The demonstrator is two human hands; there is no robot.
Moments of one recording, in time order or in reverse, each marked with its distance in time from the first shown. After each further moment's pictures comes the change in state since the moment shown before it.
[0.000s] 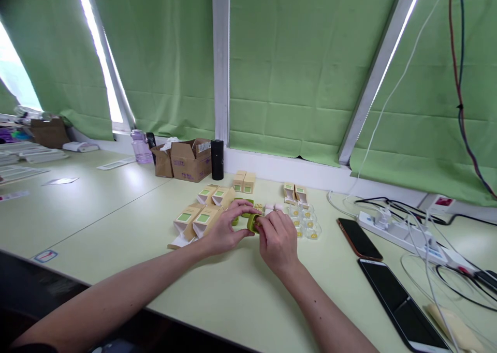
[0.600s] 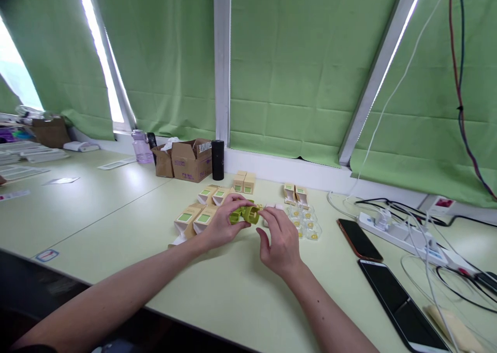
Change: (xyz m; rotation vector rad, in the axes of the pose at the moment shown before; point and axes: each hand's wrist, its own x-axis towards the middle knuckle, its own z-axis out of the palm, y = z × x) left_hand 0.007 -0.006 -0.012 0.178 0.062 0.053; right_hand -0.002 0.003 -0.006 0.183 0.020 0.008
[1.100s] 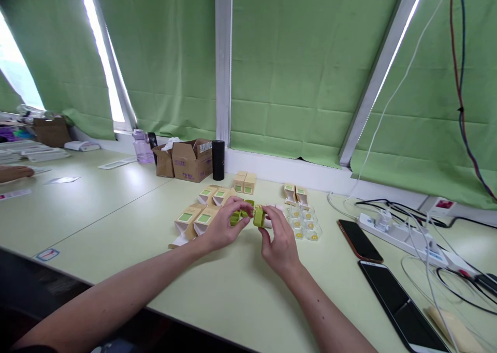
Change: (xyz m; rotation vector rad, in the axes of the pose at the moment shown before) left_hand -0.001 0.017 -0.002 -0.039 -0.046 -0.107; right_hand -0.010 0.003 0.011 0.175 -0.006 0.201
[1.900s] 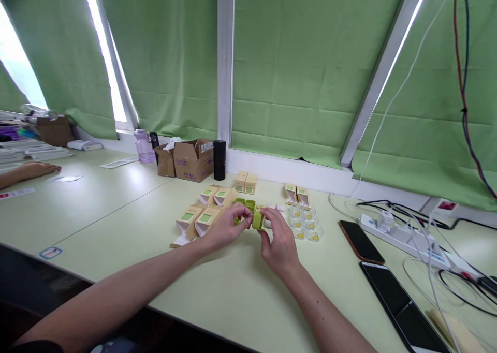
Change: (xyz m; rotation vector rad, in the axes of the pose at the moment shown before) left_hand 0.003 0.006 0.006 -0.018 -0.041 -0.200; right_hand -0.003 0.002 0.003 0.004 -0.006 -0.011
